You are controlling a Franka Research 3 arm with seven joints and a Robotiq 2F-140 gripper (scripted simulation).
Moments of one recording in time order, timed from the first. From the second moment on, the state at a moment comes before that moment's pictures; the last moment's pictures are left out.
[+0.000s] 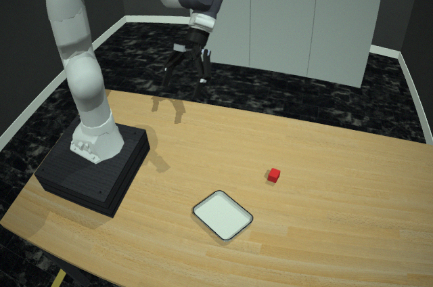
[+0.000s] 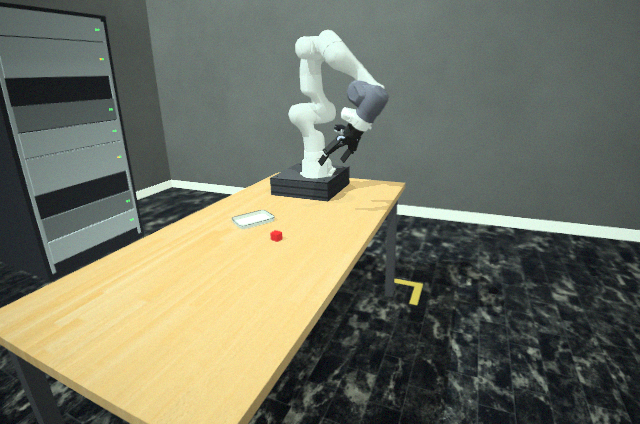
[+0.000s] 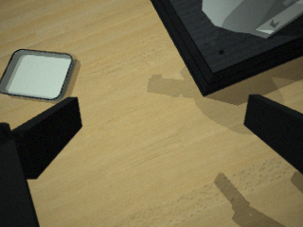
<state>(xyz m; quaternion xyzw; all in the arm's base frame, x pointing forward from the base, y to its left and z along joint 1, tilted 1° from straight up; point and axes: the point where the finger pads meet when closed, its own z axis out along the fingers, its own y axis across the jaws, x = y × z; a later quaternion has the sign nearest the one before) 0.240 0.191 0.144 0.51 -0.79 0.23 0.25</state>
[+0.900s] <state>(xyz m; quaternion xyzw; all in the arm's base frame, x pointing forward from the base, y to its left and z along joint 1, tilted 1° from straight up) 0.479 0.138 0.035 0.51 -0.85 0.03 0.10</state>
